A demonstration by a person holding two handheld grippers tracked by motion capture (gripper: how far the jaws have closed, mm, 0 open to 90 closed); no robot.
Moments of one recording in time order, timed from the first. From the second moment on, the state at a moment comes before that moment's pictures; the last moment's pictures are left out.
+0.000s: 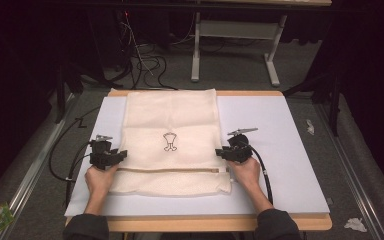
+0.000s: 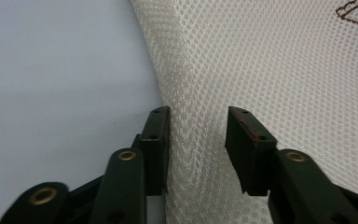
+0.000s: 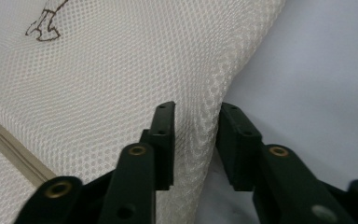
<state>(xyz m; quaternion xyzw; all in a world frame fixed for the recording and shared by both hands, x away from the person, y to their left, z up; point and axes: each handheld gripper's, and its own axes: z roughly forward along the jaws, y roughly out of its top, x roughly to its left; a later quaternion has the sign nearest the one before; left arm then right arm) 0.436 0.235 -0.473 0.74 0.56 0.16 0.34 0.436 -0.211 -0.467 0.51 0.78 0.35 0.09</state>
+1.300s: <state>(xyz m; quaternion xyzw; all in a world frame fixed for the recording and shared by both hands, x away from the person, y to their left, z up) 0.434 0.210 -0.452 0.75 0.50 0.17 0.38 0.424 -0.241 -0.455 0.51 0.76 0.39 0.11</state>
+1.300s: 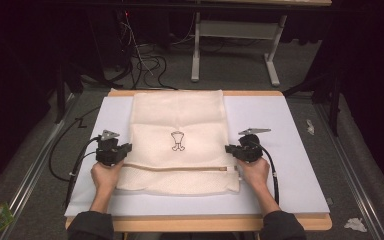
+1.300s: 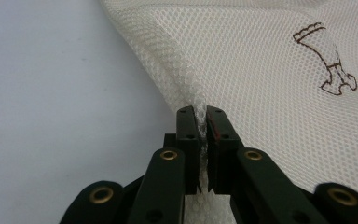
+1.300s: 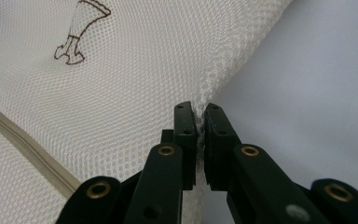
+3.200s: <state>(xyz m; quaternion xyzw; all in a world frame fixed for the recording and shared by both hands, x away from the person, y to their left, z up) 0.433 0.132 -0.458 0.80 0.44 0.16 0.37 0.390 -0.317 -0.455 0.55 0.74 0.36 0.14</state>
